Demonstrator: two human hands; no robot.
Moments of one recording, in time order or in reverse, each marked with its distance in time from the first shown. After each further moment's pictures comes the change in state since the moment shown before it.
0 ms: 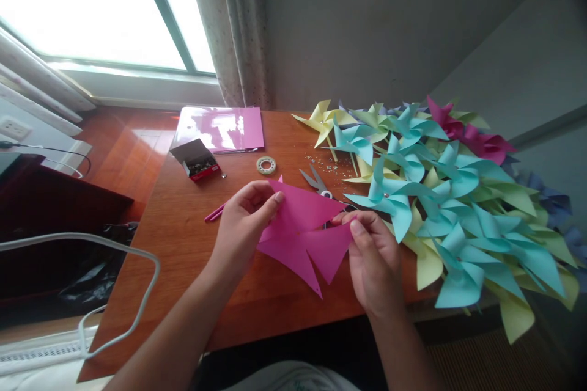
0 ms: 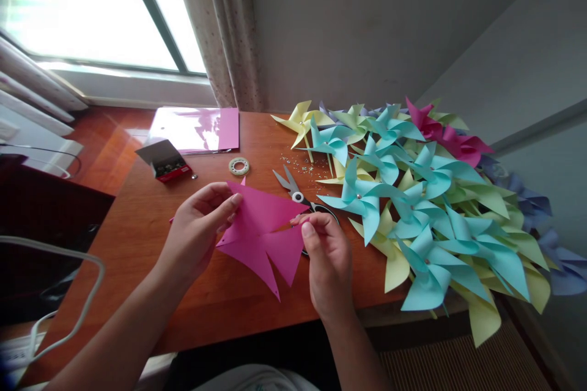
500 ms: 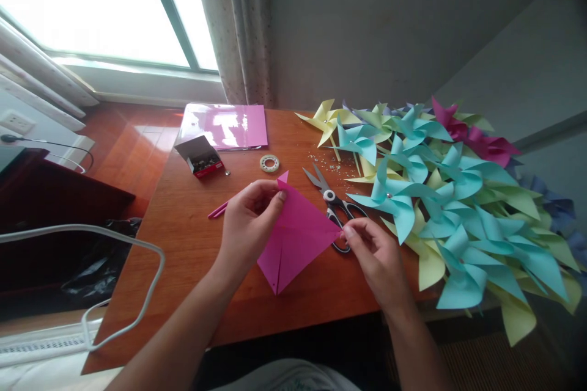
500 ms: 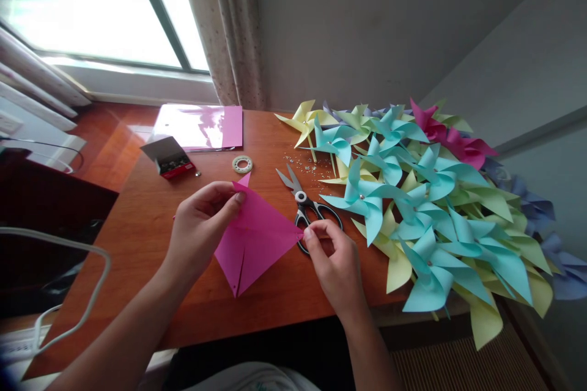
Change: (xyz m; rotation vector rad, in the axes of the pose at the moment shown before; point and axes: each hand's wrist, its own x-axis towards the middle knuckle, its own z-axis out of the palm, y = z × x) left_hand -0.002 0.000 0.000 0.281 0.017 0.221; right_hand 0.005 -0.003 -0.029 -0.598 -0.103 0.044
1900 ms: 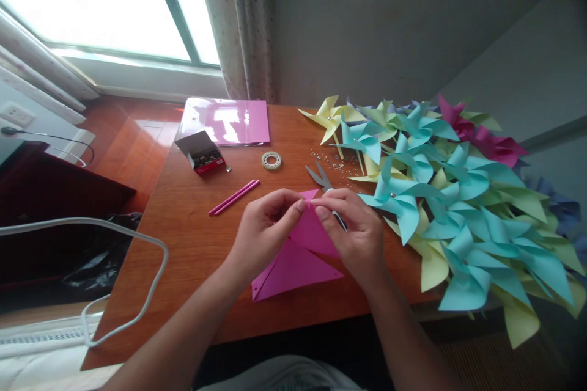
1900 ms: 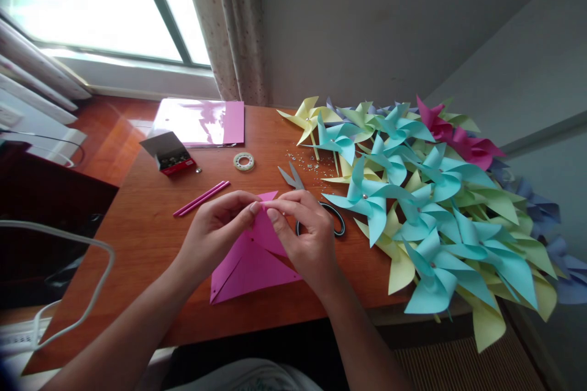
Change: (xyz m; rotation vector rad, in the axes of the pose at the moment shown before) left_hand -0.006 -0.005 0.004 0.071 -0.260 -0.005; right_hand 0.030 -0.037 0.037 -0.030 -0.059 -0.536
